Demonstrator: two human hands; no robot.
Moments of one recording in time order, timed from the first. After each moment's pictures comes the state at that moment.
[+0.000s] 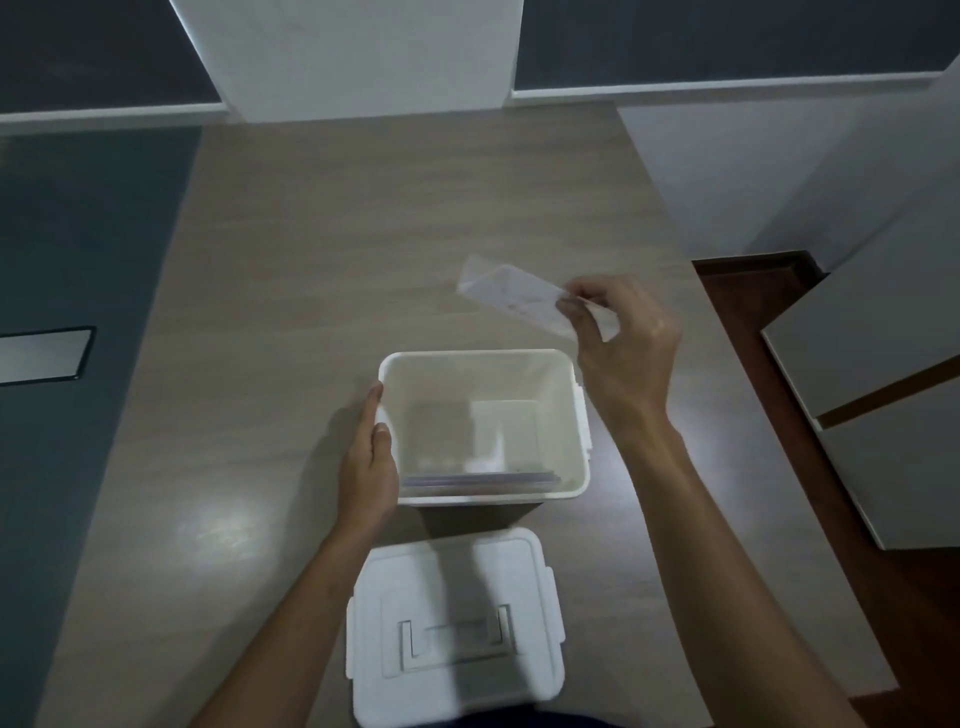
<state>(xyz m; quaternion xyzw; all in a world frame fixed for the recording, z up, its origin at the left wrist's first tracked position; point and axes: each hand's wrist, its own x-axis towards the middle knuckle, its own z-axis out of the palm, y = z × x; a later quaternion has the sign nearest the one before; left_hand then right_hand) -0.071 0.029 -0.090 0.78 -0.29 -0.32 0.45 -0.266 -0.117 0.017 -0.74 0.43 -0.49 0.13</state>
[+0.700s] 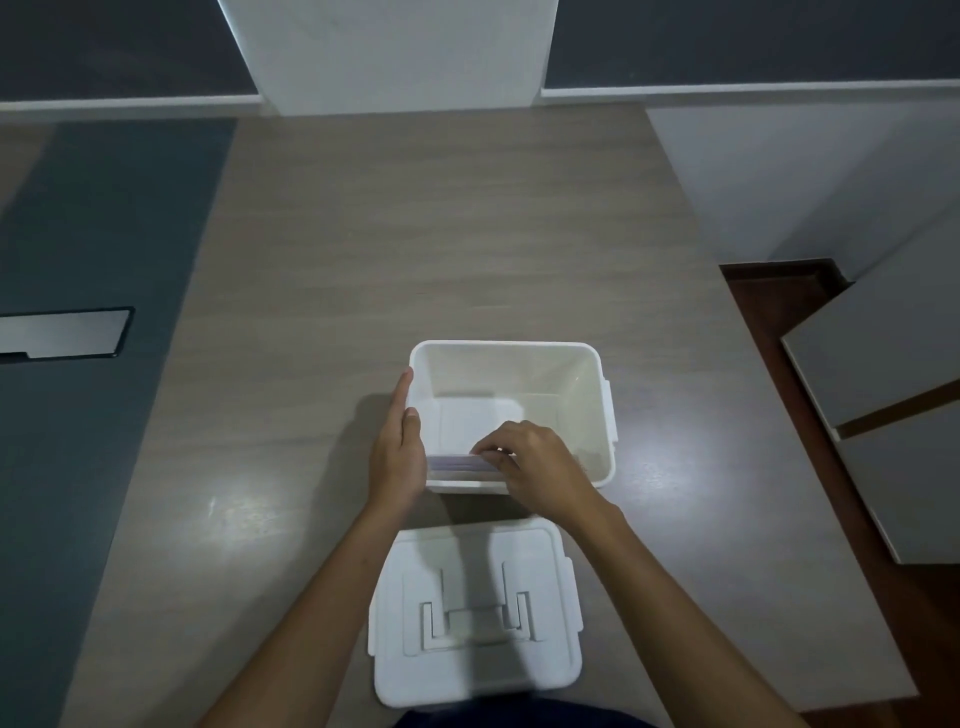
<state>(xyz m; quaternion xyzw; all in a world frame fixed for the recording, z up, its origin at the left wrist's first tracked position) -0.068 0.031 -0.098 0.78 -0.29 -0.32 0.44 -0.231 -0.033 -0.080 -0.85 0.38 -0.12 0.34</state>
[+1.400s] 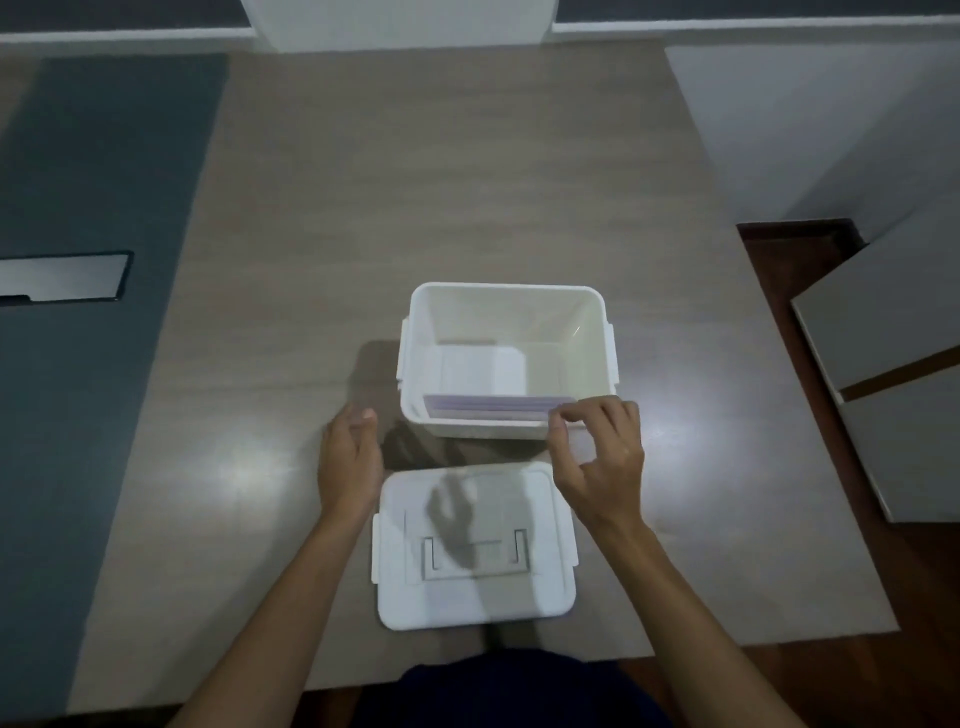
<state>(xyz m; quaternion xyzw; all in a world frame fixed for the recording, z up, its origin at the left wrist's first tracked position) -0.049 0.110 -0.136 0.86 -0.22 -0.27 0.36 -0.288 0.019 -0.085 -0.76 0.45 -0.44 0.17</state>
